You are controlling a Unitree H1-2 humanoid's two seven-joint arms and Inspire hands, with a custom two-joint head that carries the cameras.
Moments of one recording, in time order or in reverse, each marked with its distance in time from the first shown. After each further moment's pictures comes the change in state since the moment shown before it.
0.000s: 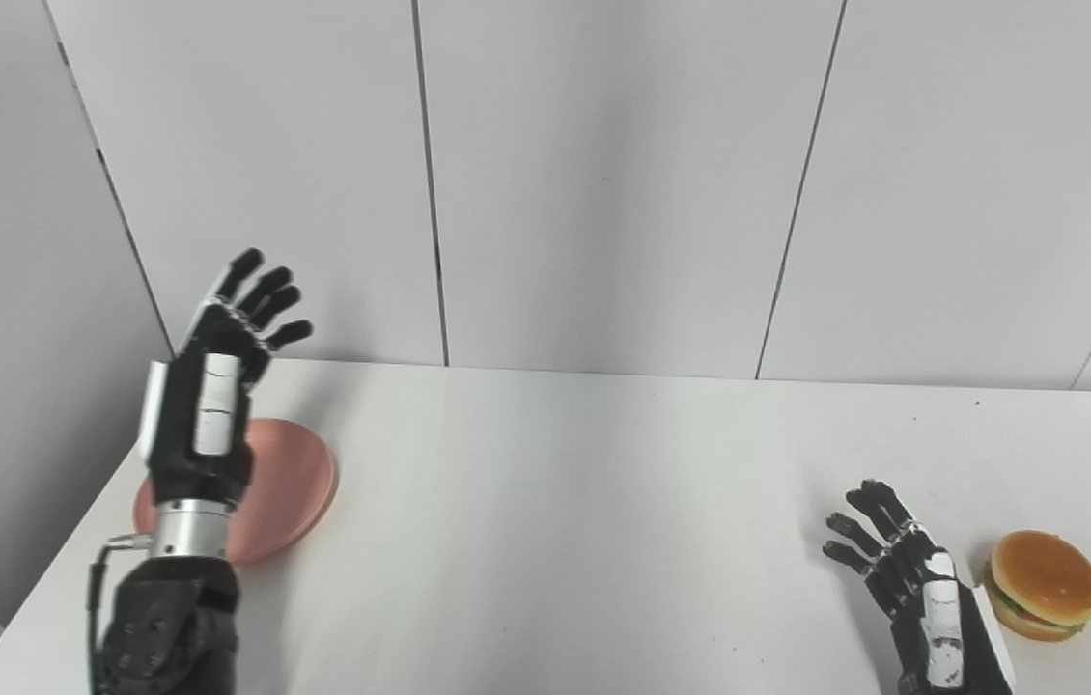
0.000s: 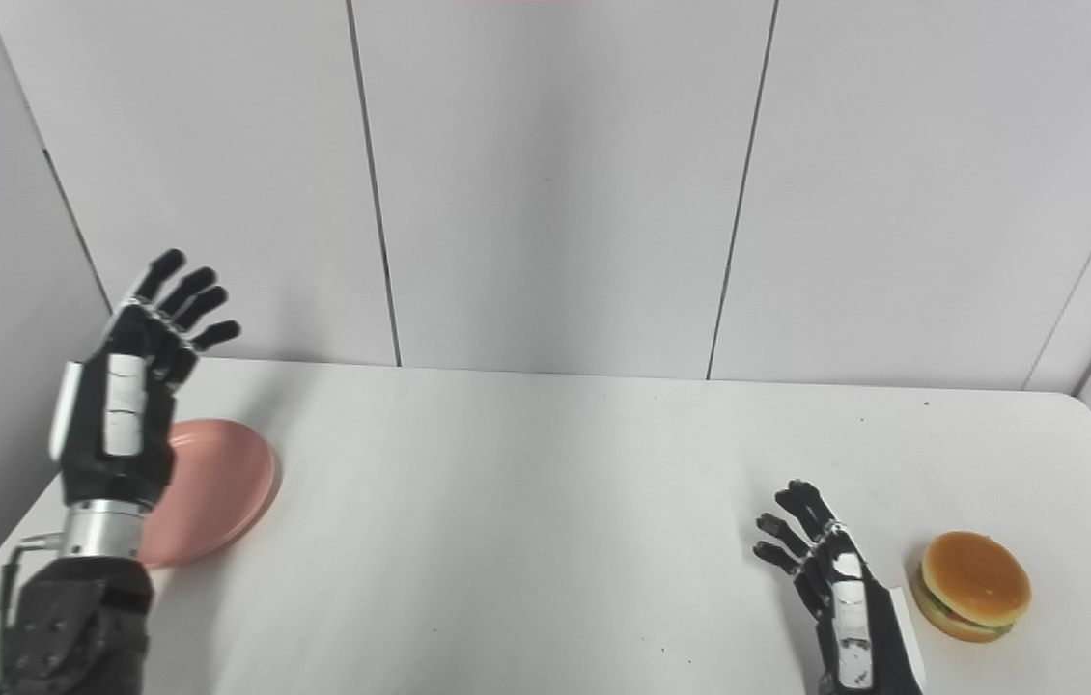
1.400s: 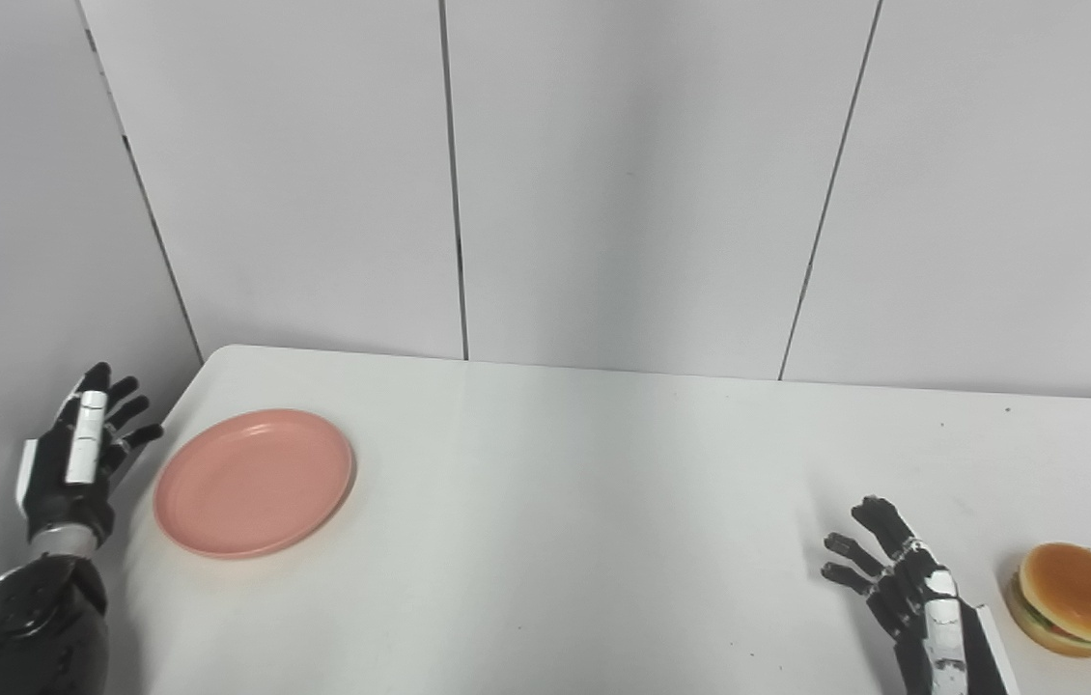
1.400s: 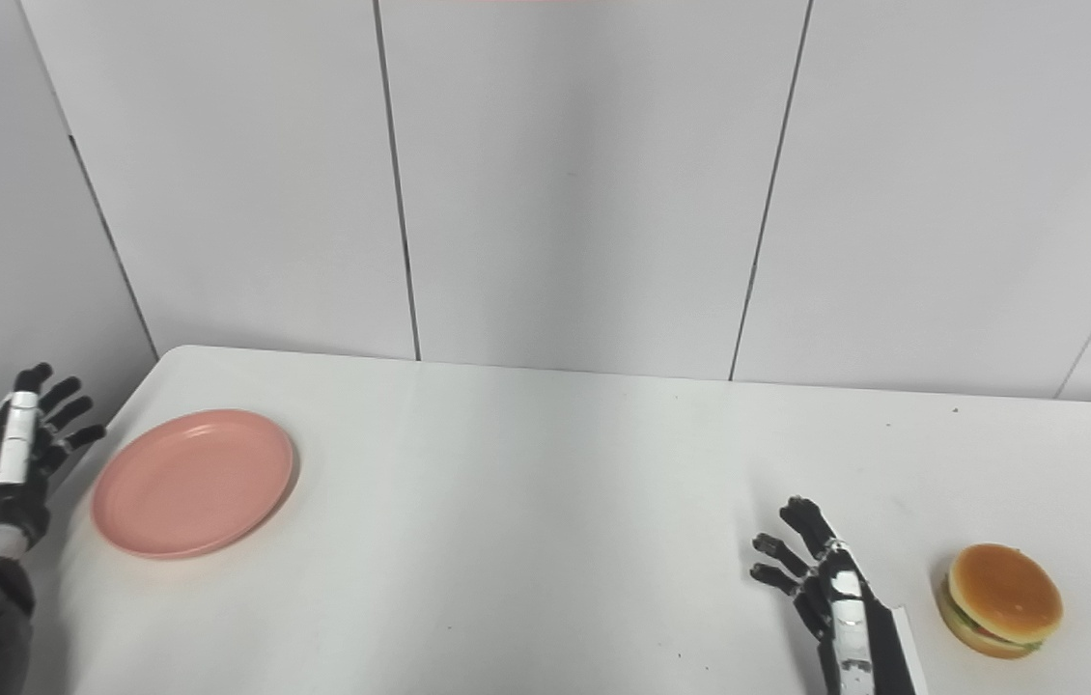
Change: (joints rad) left arm -0.197 0.237 0.117 0.905 -0.071 -0.178 -0.062; right arm 0.050 0.010 0.027 -0.068 -0.017 0.035 -0.002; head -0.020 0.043
